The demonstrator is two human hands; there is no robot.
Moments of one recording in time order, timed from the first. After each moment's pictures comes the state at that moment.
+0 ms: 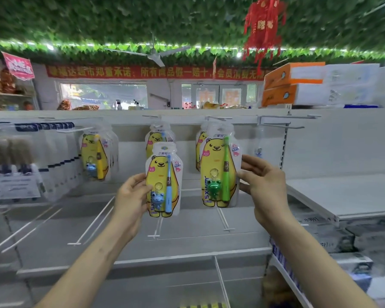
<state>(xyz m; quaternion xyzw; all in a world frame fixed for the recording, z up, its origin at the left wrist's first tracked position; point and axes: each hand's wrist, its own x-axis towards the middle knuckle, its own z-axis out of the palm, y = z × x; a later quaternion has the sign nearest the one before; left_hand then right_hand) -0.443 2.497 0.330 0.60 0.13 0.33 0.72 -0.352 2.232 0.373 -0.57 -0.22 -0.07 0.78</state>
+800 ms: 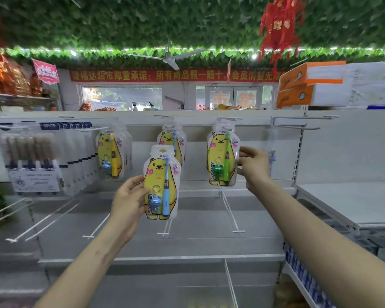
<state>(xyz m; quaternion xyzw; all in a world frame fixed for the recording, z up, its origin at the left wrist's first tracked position) -0.466 2.509 0.326 0.59 0.15 0.36 0.71 -0.228 2.294 0.377 -0.63 -0.16 -0.05 0.76</state>
